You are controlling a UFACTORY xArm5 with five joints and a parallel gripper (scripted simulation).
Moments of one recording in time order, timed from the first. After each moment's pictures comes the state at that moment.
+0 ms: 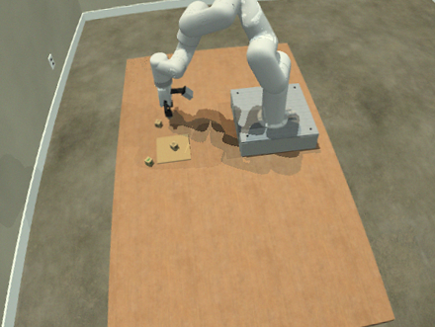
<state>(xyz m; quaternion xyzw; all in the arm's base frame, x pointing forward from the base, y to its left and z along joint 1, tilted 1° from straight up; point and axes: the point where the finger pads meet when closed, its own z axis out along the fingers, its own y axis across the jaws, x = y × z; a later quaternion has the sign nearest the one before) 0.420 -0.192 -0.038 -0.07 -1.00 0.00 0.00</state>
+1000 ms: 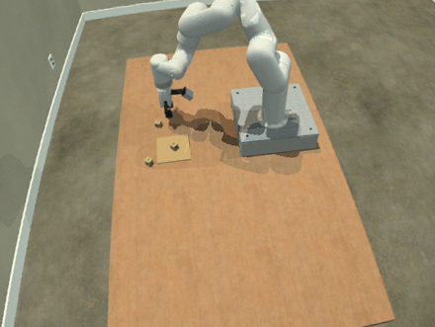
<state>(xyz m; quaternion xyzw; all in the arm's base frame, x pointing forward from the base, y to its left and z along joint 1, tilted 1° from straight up) 0.420 -0.192 -0.044 -0.07 -1.00 0.00 0.00</state>
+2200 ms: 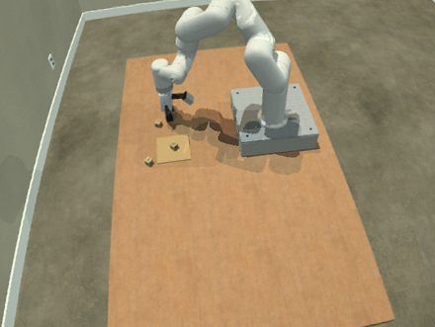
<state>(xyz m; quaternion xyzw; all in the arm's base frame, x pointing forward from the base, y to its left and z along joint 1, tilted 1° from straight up) 0.420 -0.192 -0.068 -0.07 -1.00 0.00 0.00</state>
